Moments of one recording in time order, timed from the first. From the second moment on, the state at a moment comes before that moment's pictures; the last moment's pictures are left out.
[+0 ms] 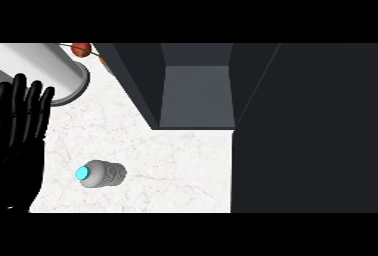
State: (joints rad) left arm -0.03 0.06 0.03 -2.10 0.02 -0.01 0.00; right arm -0.01 -0.10 -0.02 -2.10 -0.02 -0.03 0.02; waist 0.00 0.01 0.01
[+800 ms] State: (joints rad) left arm 0.31 0.00 -0.17 -2.37 -0.23 0.81 0.13; right arm 0.16 -0.11 0.17 -2.33 -0.12 0.10 0.15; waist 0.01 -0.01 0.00
